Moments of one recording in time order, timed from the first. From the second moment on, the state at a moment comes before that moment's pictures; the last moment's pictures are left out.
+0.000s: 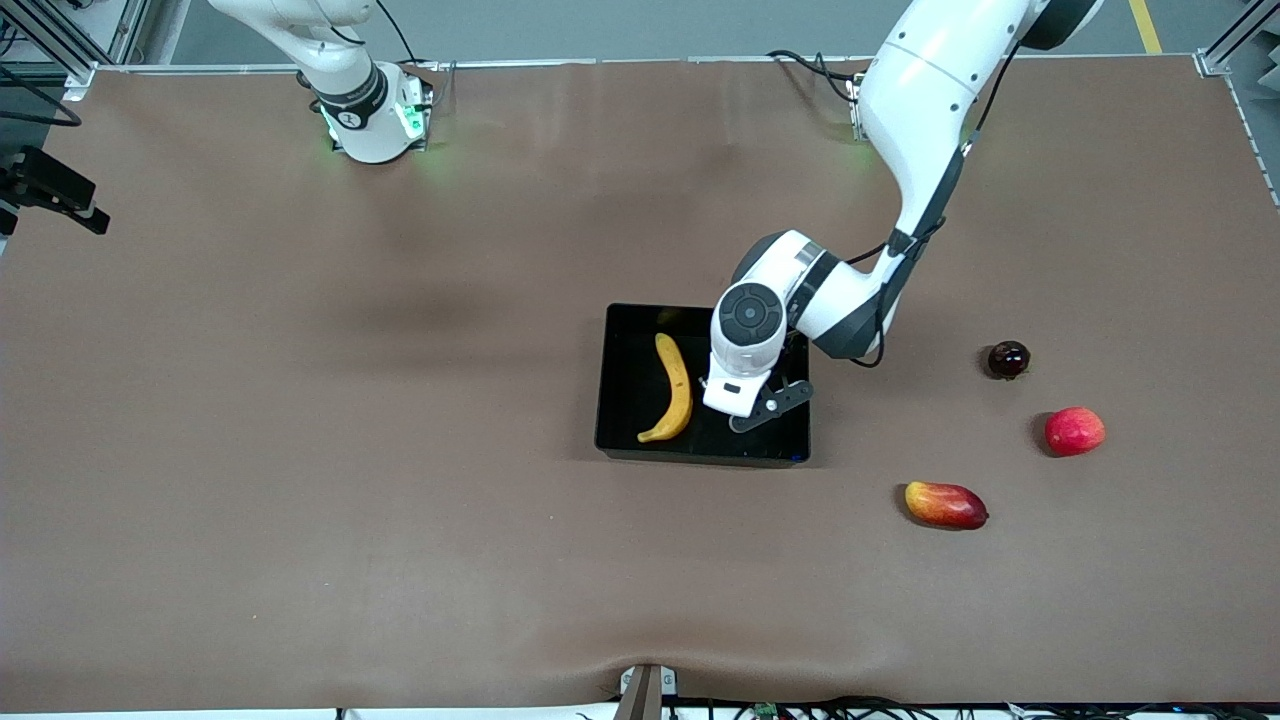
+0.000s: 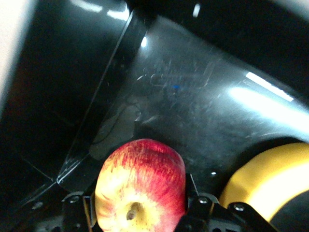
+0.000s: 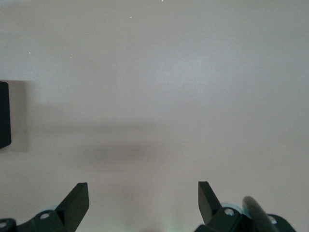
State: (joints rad) left arm -0.49 0.65 -0.14 -1.62 0.13 2.16 -1.13; right arm -0.11 -0.08 0.02 -1.56 0.02 1.48 -0.08
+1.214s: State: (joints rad) left arm 0.03 0.56 -0.13 -1.63 0.15 2.06 -0.53; right arm -0.11 0.00 0.02 -1.56 0.02 1.48 -0.08
